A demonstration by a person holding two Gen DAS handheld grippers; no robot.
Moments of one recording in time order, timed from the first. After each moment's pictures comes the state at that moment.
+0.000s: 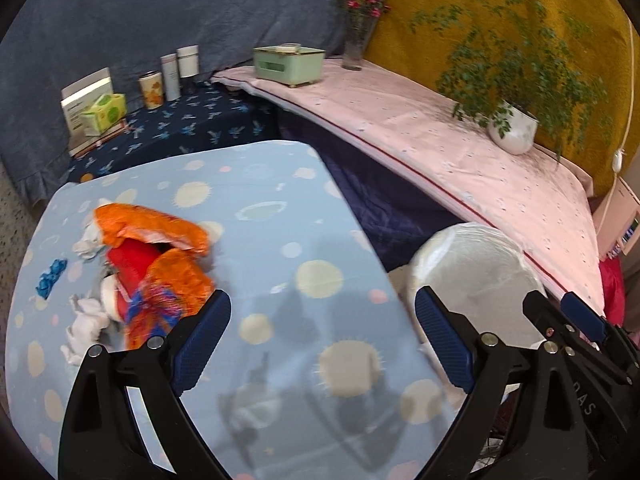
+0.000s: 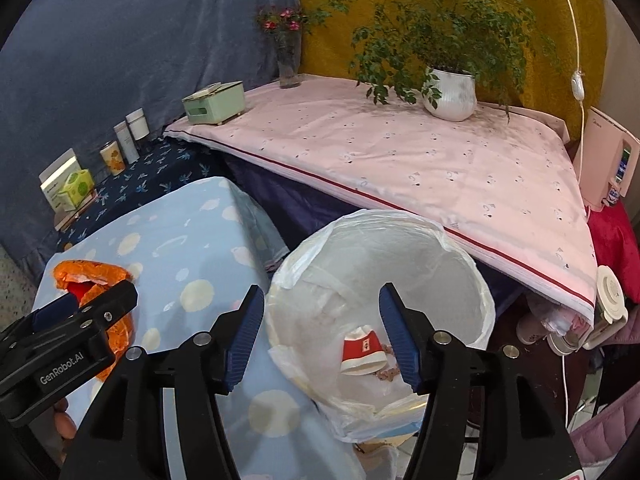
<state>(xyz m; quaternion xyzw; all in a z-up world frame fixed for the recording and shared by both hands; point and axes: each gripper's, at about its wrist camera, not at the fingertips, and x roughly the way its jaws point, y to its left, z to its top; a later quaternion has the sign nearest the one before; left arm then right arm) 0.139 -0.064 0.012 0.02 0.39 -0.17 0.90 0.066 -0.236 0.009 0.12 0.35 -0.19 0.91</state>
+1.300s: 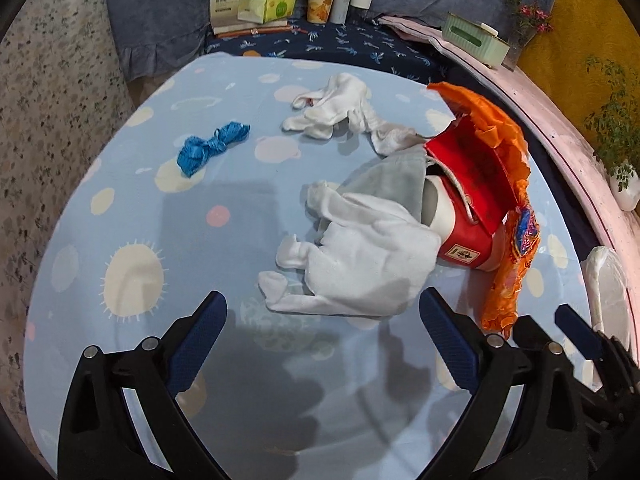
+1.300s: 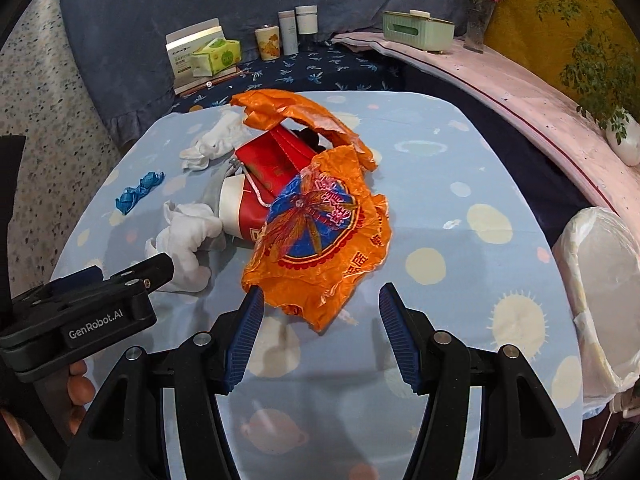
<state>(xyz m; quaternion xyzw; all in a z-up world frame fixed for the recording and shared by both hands) 0.170 0.187 -0.081 -0.08 0.48 -0.01 0.87 0.146 0.014 -0.074 0.02 0.44 0.02 0.90</state>
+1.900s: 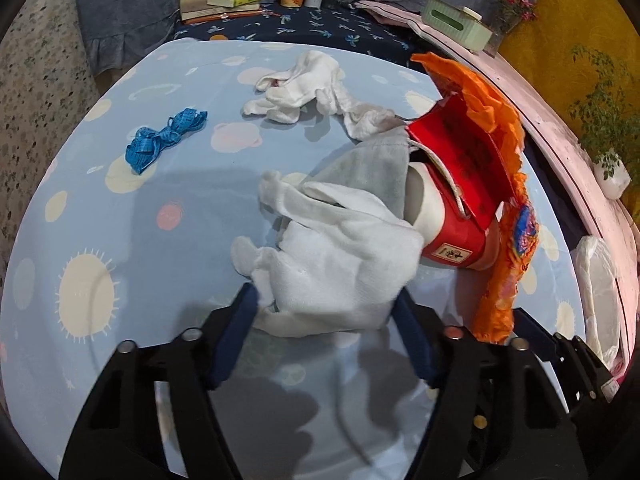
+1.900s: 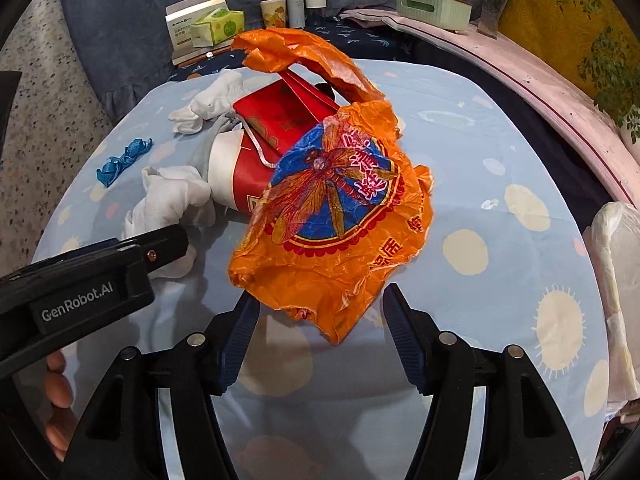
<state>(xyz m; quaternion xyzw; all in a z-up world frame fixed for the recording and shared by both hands) 0.190 0.173 -0.097 -0.08 0.50 -0.06 0.86 0.165 0.023 -0.109 0.00 0.47 0.02 0.88</state>
